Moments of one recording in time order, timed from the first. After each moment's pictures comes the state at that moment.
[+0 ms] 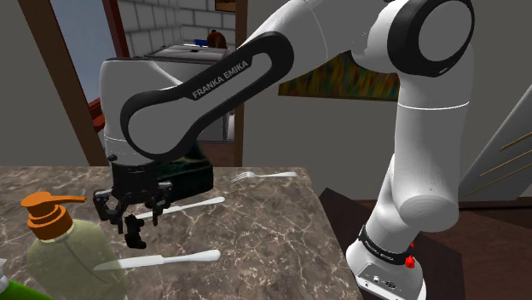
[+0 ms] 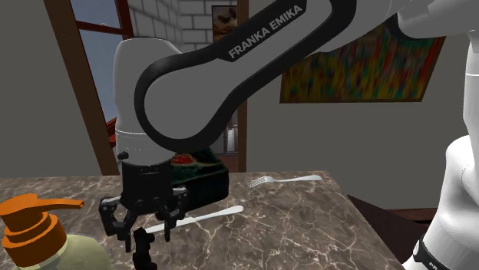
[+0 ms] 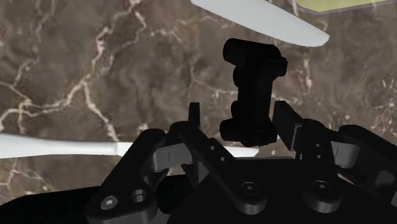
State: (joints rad) arm 0.23 0.28 0.50 -1.92 0.05 2.27 1.05
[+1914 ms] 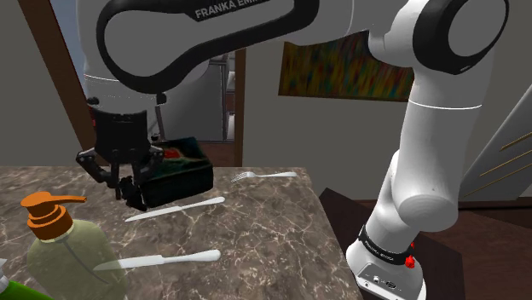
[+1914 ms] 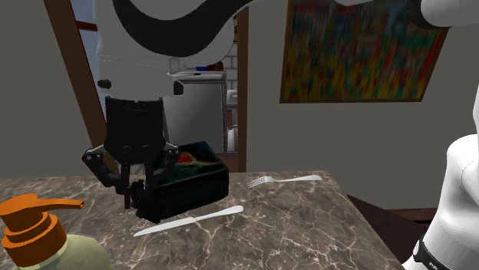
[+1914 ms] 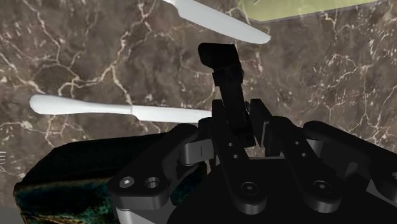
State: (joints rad) arm 0.21 0.19 0.51 -1.78 0.09 2.04 1.05
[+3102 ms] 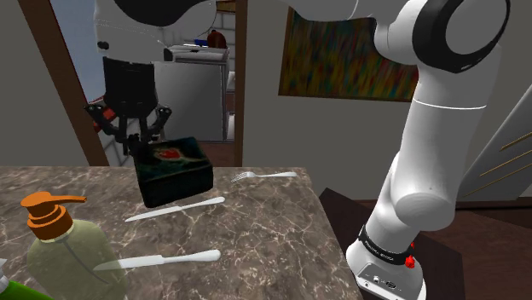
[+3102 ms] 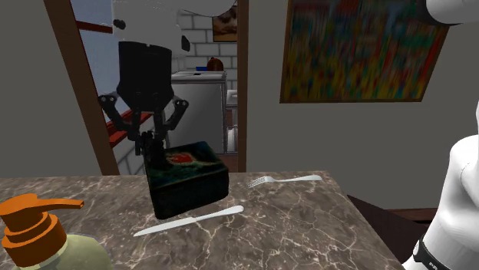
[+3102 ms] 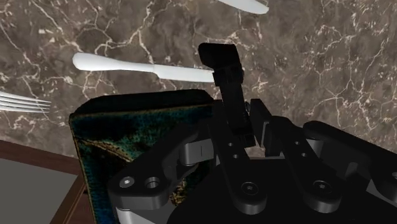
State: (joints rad) arm 0.15 0.15 0.48 -1.63 0.12 1.85 0.98
